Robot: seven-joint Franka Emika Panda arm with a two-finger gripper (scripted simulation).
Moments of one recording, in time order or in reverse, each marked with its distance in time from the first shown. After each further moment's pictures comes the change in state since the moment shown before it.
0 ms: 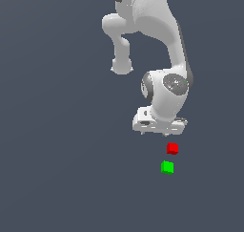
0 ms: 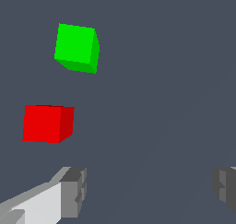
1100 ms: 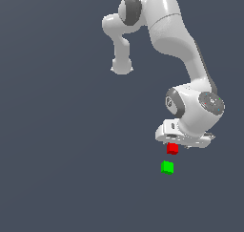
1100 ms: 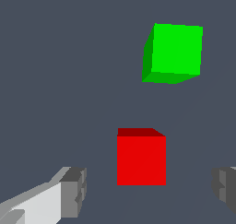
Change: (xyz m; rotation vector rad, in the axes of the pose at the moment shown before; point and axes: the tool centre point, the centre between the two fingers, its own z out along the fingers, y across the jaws) arm 0.026 -0.104 0.034 0.005 -0.007 0.073
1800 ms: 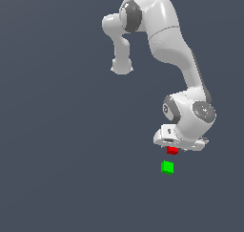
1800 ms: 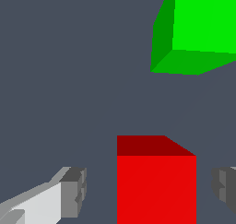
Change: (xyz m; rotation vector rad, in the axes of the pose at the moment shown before) arm 0.000 0.000 0.038 0.000 0.000 0.001
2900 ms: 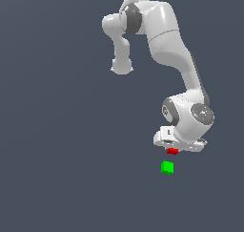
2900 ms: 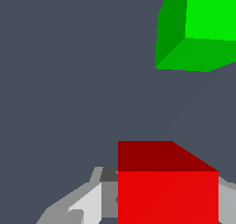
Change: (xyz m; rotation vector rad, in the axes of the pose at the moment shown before) arm 0.000 0.000 0.011 -0.001 -0.001 0.000
